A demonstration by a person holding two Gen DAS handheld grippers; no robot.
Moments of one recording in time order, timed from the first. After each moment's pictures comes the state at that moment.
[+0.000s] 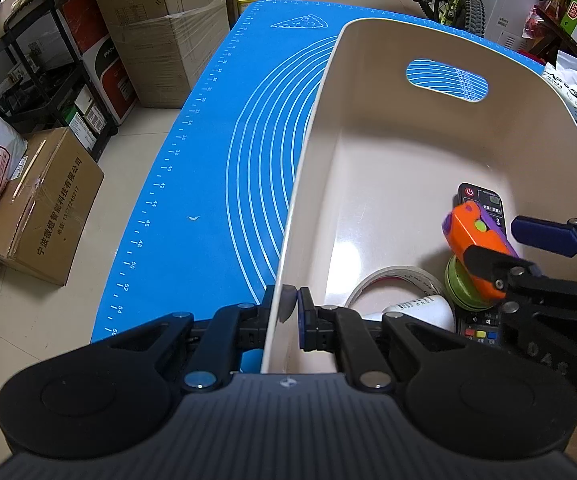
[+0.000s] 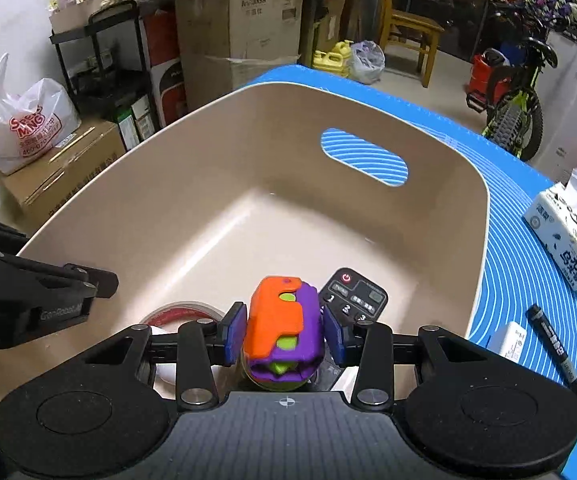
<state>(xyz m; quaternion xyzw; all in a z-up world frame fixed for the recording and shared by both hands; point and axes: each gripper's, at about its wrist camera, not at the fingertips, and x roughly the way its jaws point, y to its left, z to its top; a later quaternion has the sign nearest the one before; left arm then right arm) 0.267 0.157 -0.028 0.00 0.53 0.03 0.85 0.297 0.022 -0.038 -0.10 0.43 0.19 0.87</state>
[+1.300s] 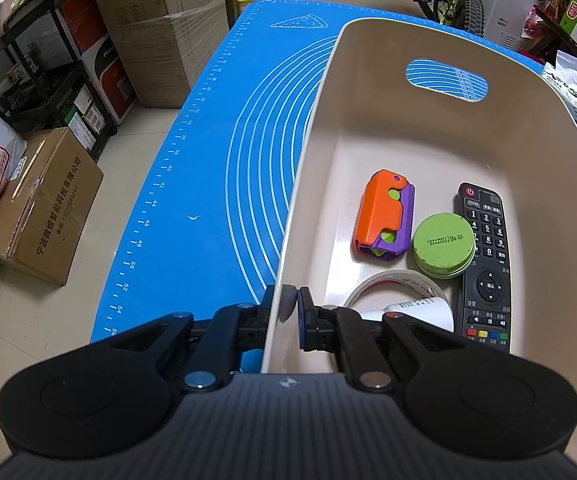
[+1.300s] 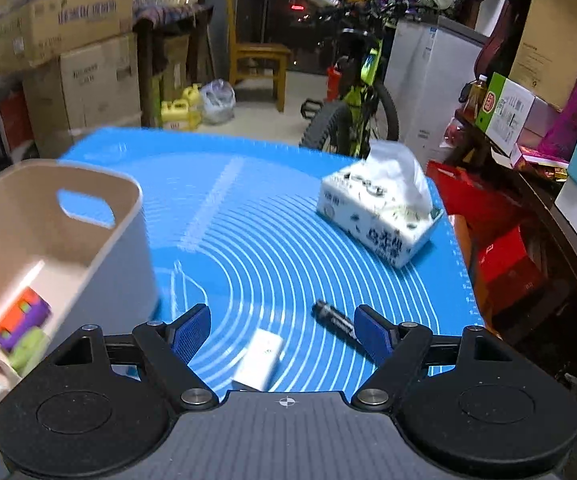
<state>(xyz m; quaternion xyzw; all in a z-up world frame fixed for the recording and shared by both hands) 0.267 0.155 -0.030 0.00 0.53 0.03 0.85 0.332 -0.147 -0.041 -0.05 0.37 0.02 0.93</state>
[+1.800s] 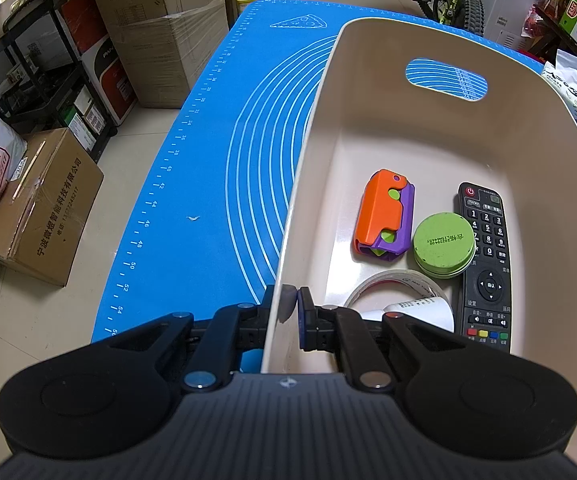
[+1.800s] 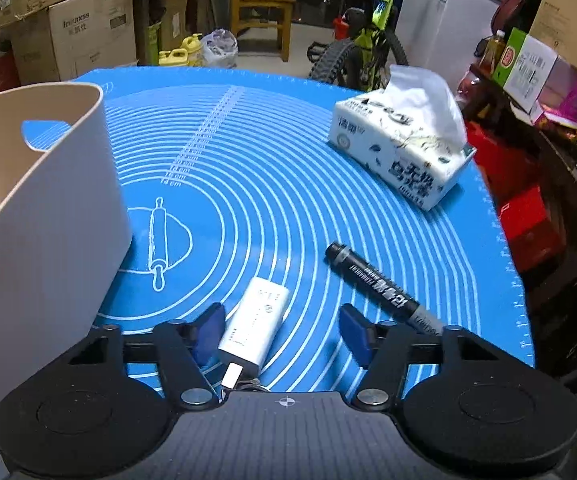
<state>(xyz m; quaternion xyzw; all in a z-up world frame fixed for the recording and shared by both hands) 0.266 0.155 -0.030 0.01 0.53 0.04 0.85 0.359 -0.147 -0.095 -0.05 0.44 0.02 0.90</state>
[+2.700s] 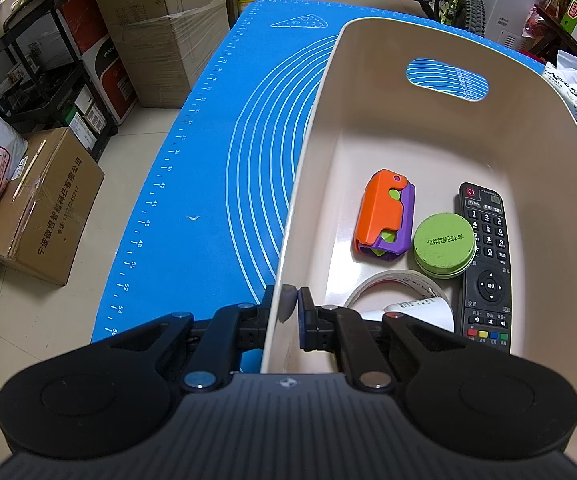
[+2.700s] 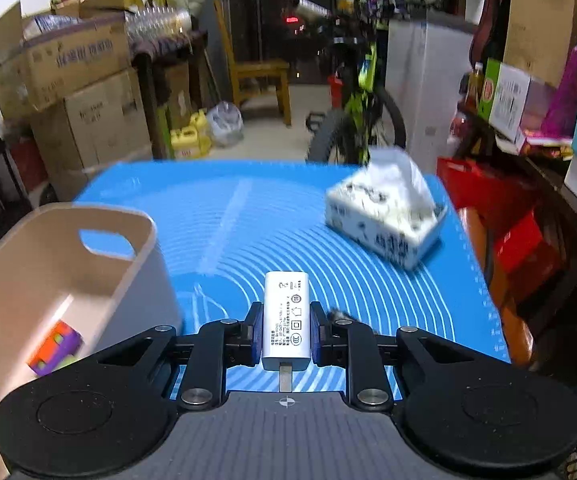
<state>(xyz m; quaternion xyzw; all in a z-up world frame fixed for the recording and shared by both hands) 0.266 0.155 -0.030 0.01 0.53 0.04 0.85 0.317 -0.164 -0.018 0.03 0.34 0.04 0.94</state>
